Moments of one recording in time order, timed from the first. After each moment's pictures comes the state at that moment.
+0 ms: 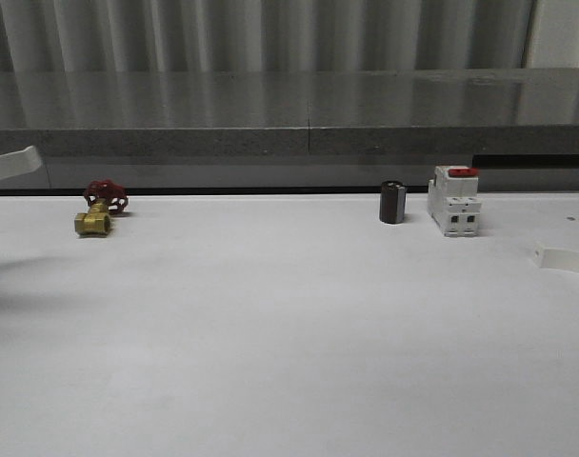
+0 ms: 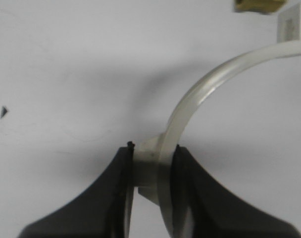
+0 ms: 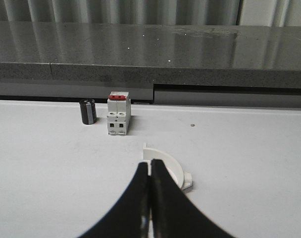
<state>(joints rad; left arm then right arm) 0.02 1.74 -1.27 -0.20 0.85 0.10 0.01 -0.01 0.03 0.09 0.12 -0.05</state>
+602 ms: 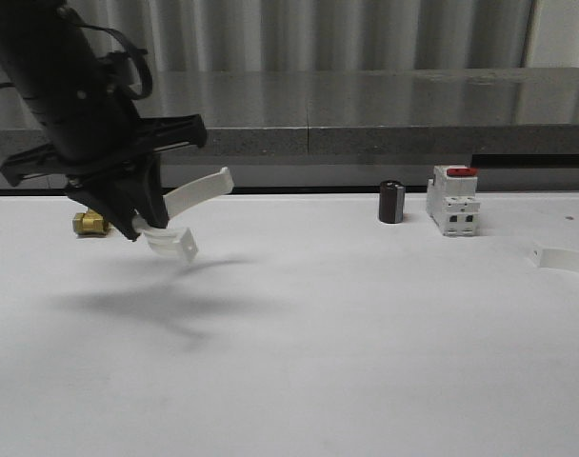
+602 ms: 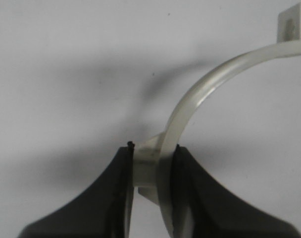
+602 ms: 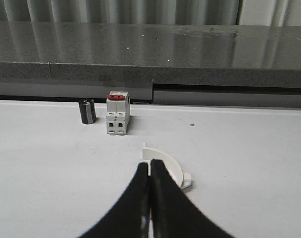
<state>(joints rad) -0.41 1.88 -1.34 -0.22 0.74 -0.21 0.01 -0.01 0.03 0.09 0.12 -0.05</state>
